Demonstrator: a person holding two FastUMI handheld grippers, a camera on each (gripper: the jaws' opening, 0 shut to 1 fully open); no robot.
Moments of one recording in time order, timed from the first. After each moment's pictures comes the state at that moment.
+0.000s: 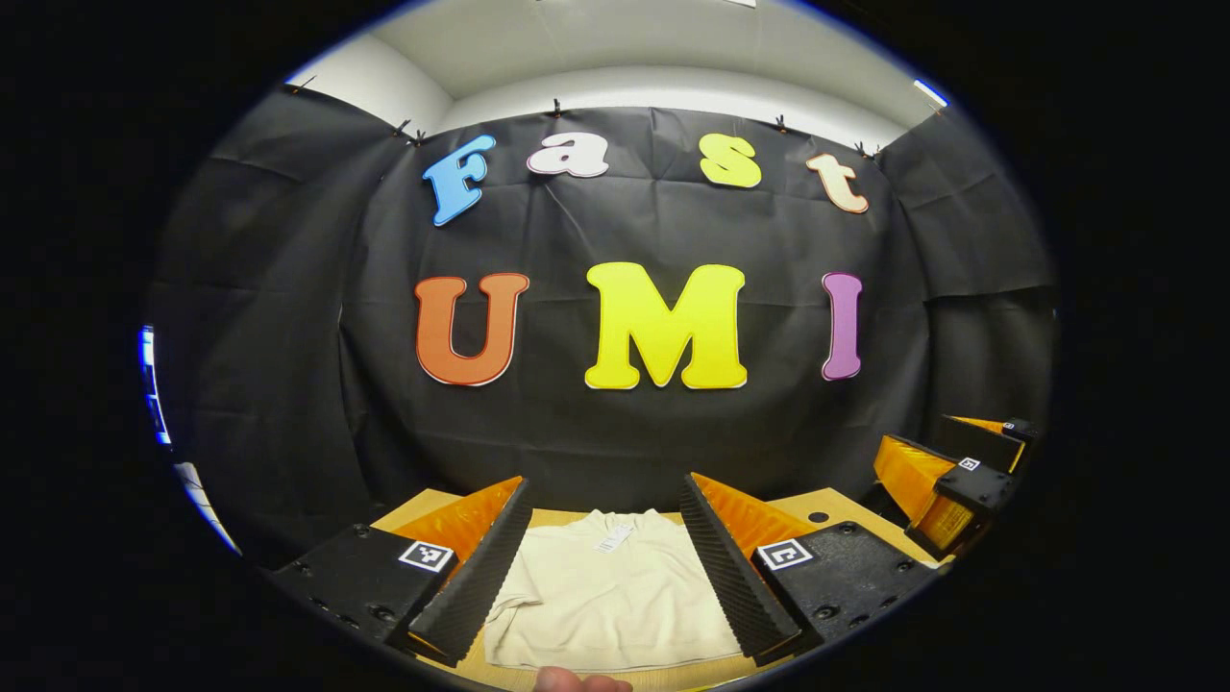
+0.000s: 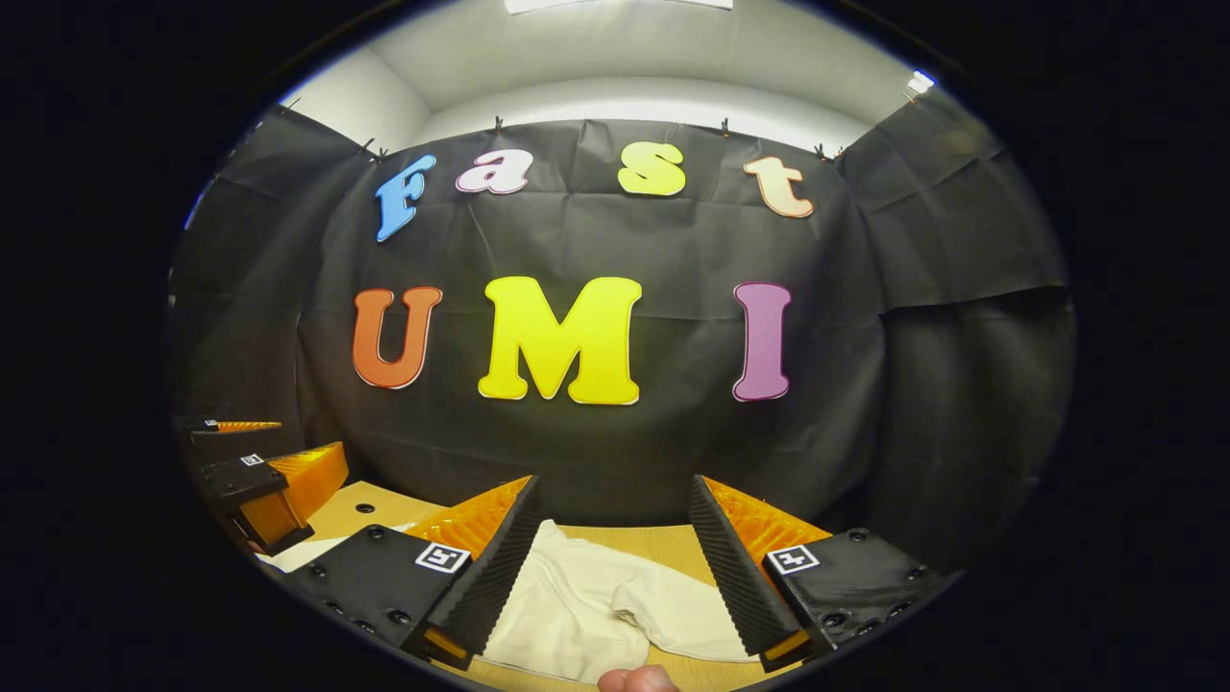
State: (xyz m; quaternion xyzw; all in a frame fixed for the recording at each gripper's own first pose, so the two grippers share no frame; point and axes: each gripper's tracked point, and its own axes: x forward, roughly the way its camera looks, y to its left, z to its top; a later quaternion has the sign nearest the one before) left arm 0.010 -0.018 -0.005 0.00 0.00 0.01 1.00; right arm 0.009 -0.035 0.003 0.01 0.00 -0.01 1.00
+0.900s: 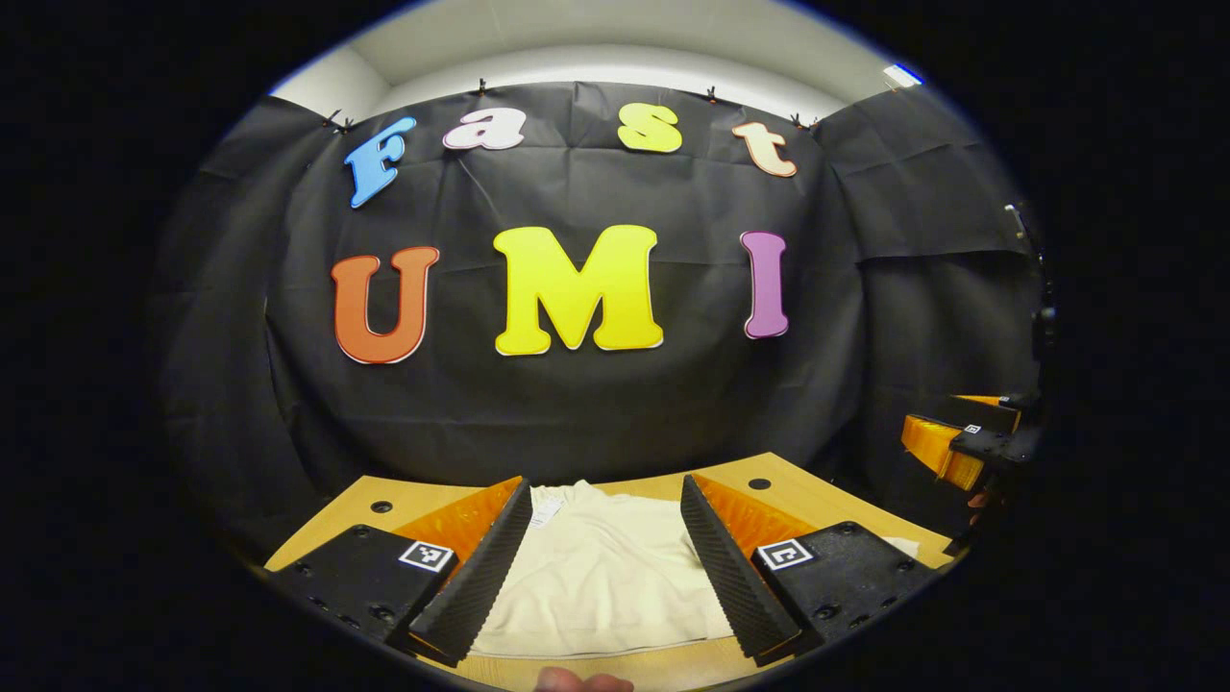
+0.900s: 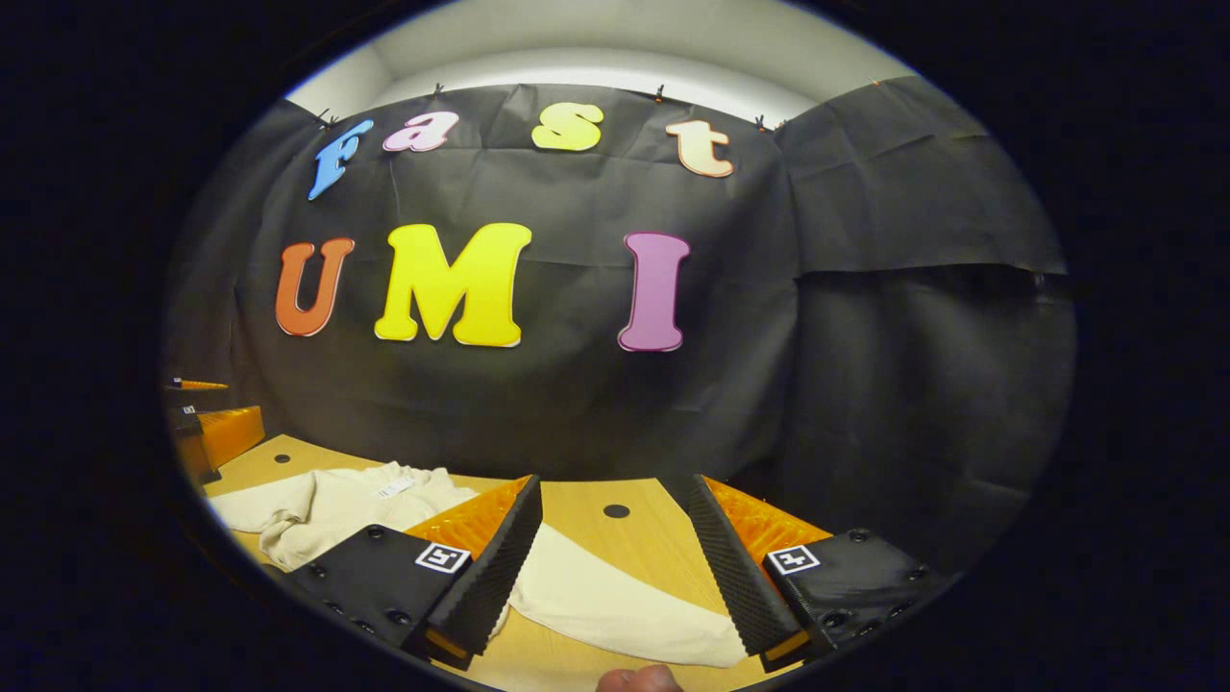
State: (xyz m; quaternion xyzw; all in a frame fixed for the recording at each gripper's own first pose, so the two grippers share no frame) left arm 0.009 -0.114 -0.052 0.03 0.06 -0.10 0.99; right arm -0.018 -0.225 -0.075 -0.01 0.08 -0.12 0.99
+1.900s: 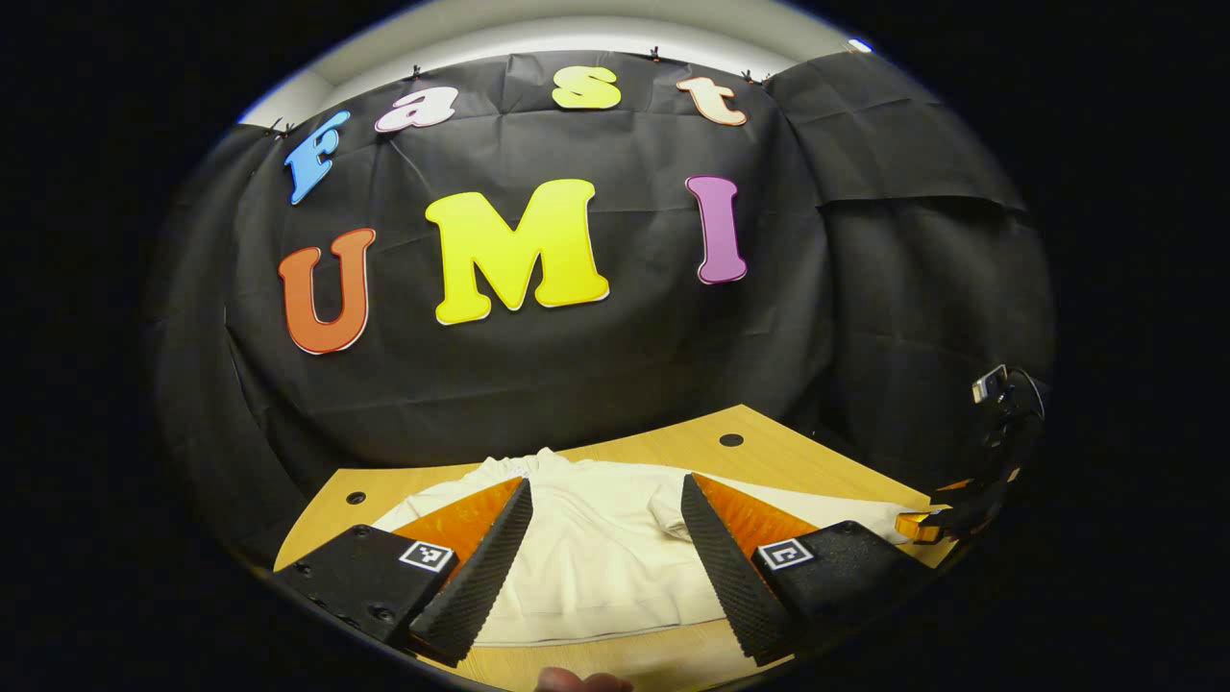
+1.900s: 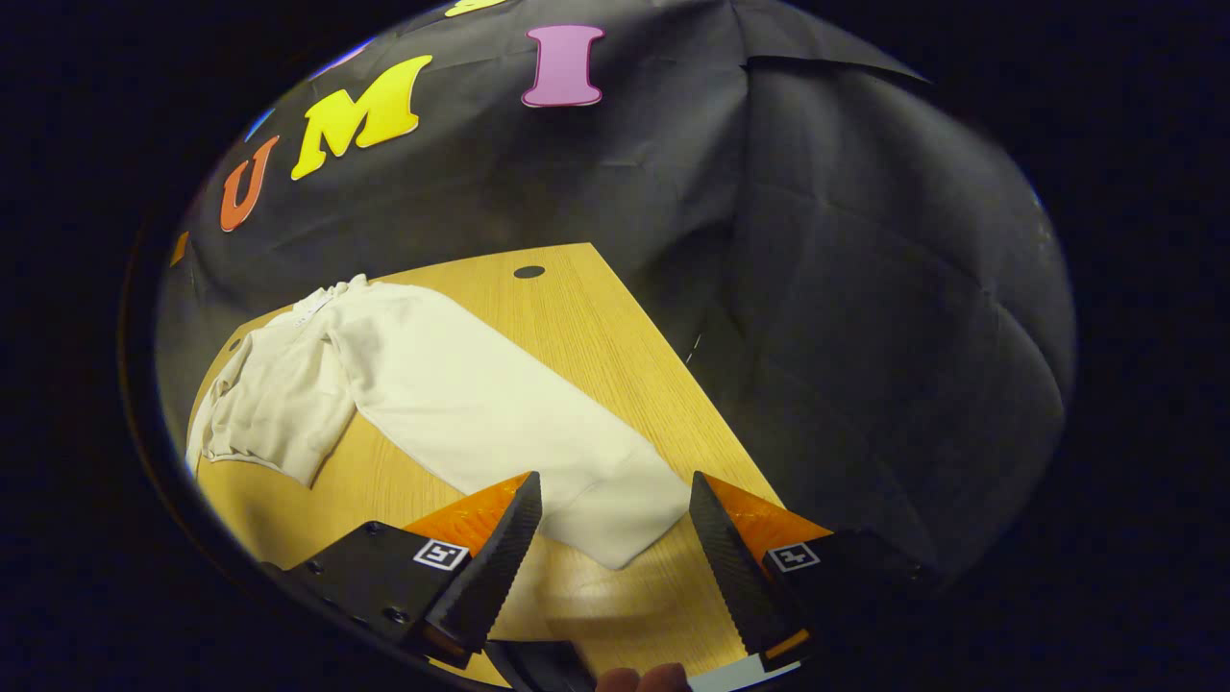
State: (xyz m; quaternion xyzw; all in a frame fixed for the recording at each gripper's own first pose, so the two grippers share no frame) left arm 0.009 -0.162 -0.087 0.08 0.12 -0.13 0.98; right arm -0.081 -0.350 -0.331 0.06 0.37 -0.14 0.92
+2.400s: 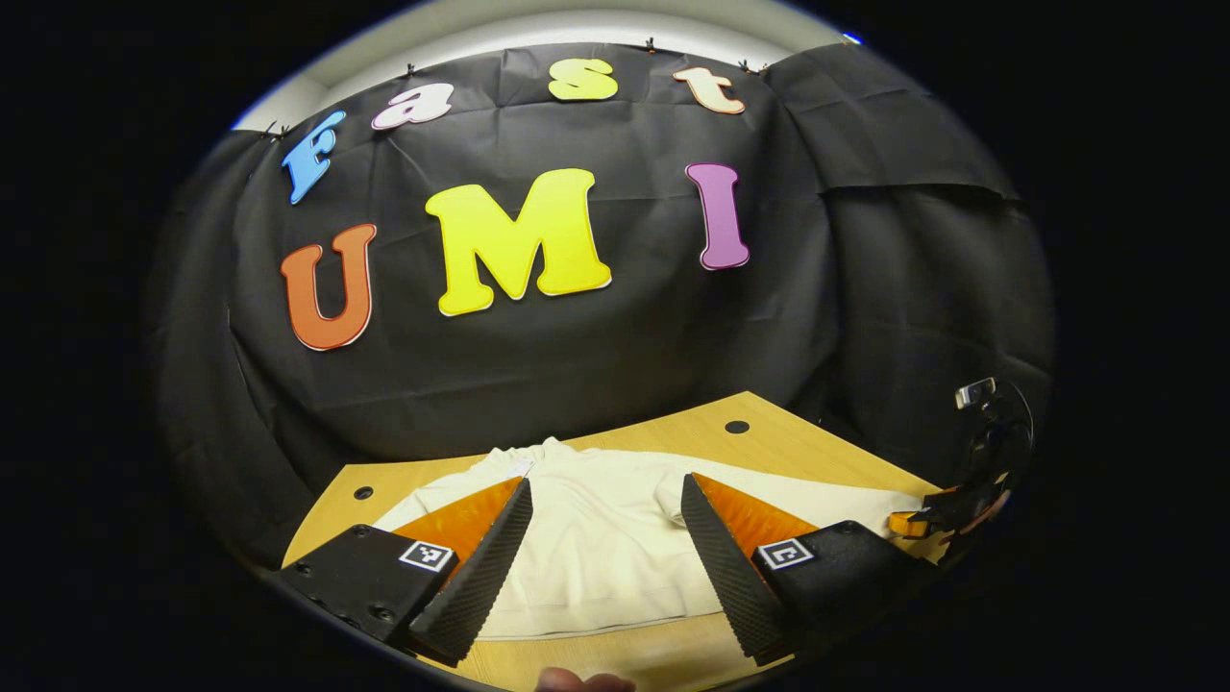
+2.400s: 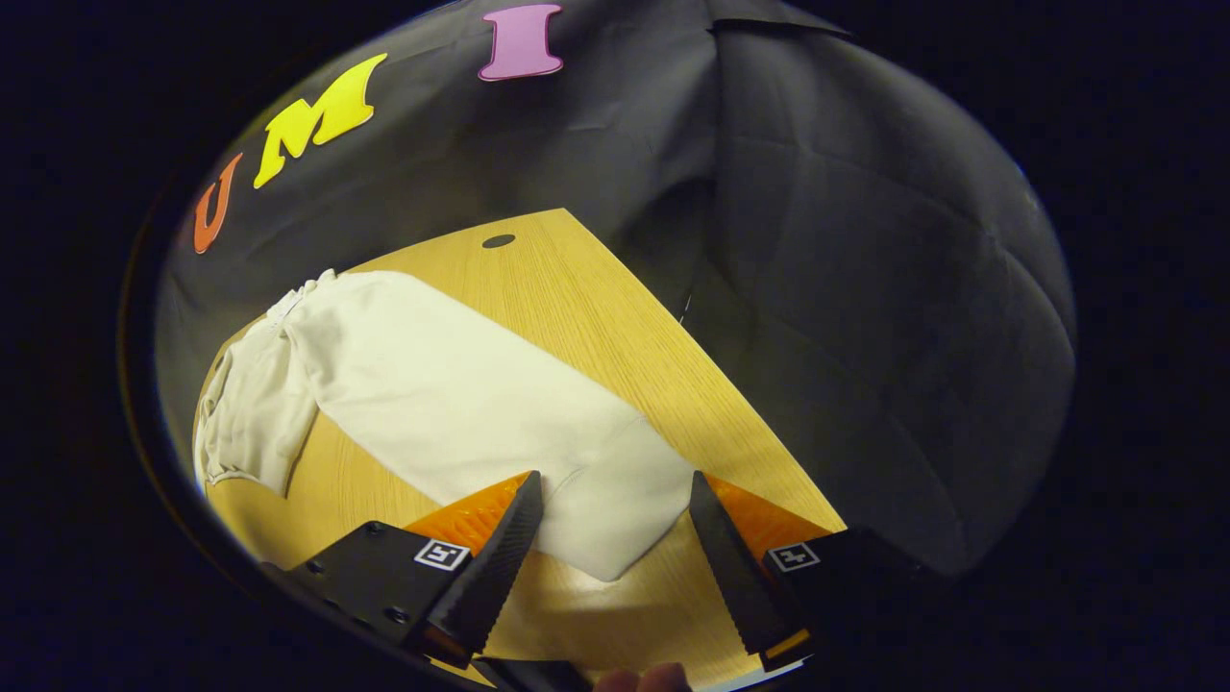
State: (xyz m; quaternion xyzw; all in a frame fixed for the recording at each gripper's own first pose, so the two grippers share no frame) left arm 0.004 -0.160 -0.092 0.09 0.13 -0.12 0.98; right arm -0.071 -0.355 -0.371 0.10 0.40 -0.16 0.90
